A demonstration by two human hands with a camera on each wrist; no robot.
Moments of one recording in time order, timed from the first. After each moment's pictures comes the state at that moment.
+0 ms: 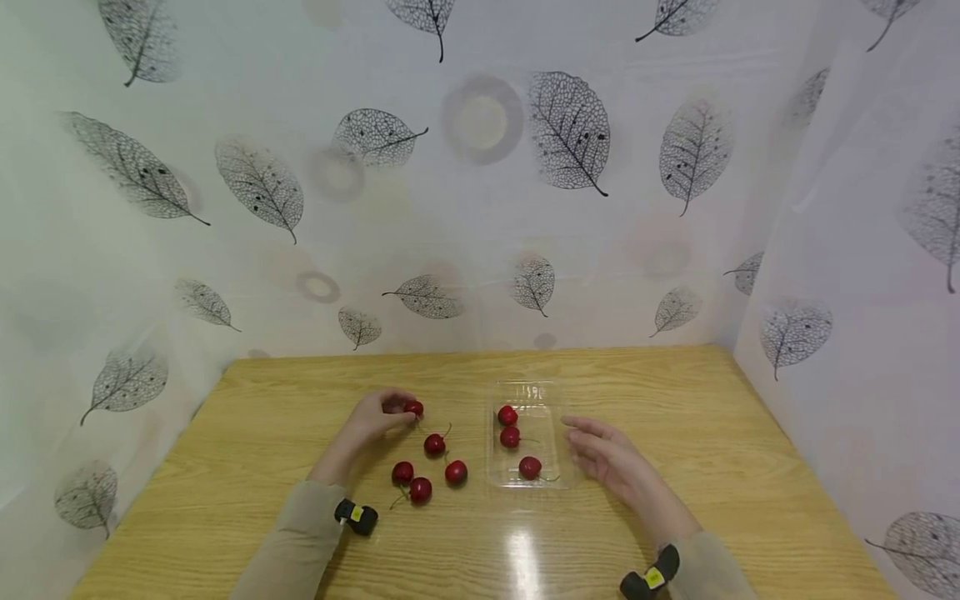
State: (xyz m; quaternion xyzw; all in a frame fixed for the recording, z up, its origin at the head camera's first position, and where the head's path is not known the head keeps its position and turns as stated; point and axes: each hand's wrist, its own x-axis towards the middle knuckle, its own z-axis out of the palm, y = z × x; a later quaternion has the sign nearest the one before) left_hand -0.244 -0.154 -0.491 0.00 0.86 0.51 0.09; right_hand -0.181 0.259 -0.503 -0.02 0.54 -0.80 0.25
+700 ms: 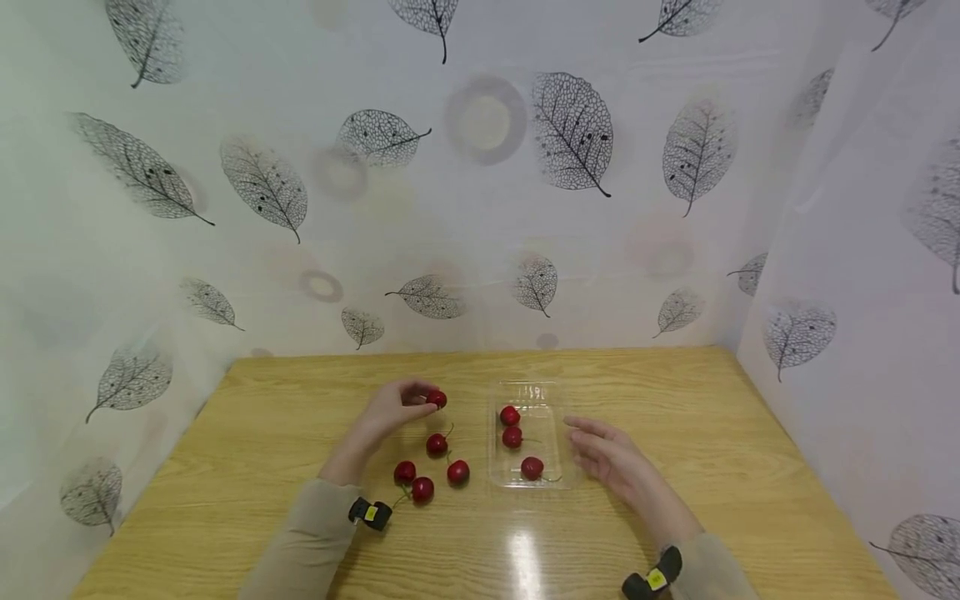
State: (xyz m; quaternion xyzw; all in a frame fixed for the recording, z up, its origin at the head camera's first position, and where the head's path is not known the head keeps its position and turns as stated) left_hand -0.238 -0.125 -0.460 0.06 0.85 0.52 0.10; right_hand -0.183 0.260 -0.506 -0.02 0.54 -0.80 0.26
